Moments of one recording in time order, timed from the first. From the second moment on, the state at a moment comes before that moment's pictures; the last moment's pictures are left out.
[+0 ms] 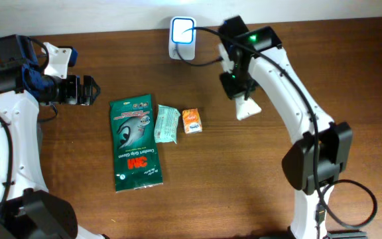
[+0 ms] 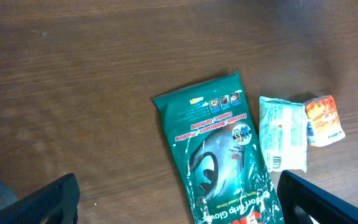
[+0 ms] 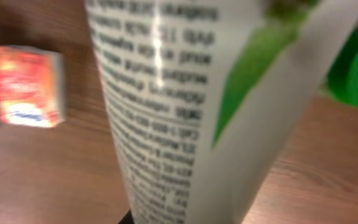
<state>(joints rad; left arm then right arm) 0.24 1.74 1.70 -1.09 0.34 0.32 0.31 2.10 2.00 -1.38 0.08 0.03</state>
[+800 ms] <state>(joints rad) 0.24 1.74 1.70 -1.10 0.34 0.32 -0.07 2.10 1.62 -1.37 0.04 0.05</state>
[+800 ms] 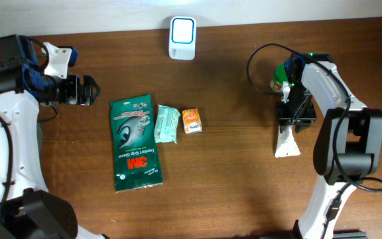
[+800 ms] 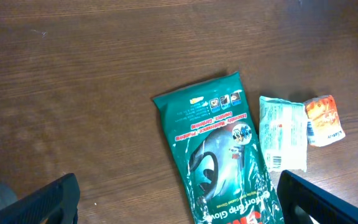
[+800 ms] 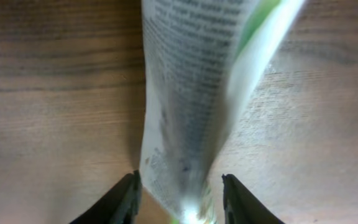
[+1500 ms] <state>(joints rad) 0.24 1.74 1.70 -1.09 0.34 0.32 0.12 1.74 1.83 -1.47 -0.45 0.02</state>
